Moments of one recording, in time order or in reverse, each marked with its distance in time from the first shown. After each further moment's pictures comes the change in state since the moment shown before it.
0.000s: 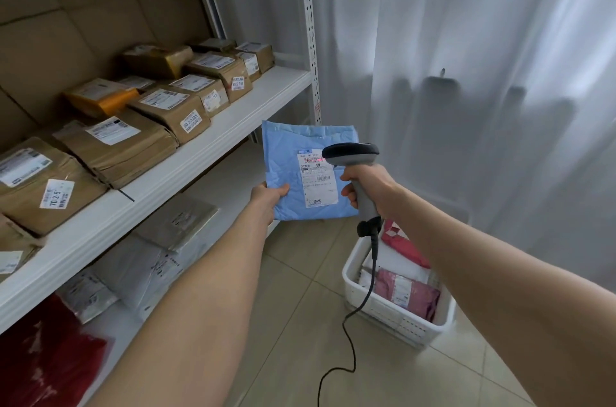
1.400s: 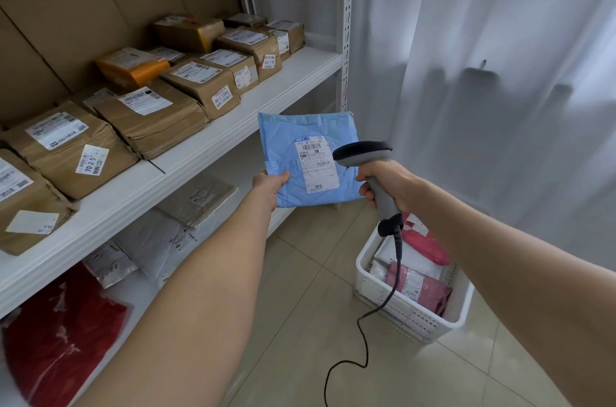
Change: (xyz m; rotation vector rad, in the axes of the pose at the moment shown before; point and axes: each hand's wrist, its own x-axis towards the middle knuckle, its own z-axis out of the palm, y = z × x) left_hand 0.025 -0.007 -0.058 -0.039 0.063 -0.055; right_hand 0.002 0.006 0.039 -0.149 -0.095 0.061
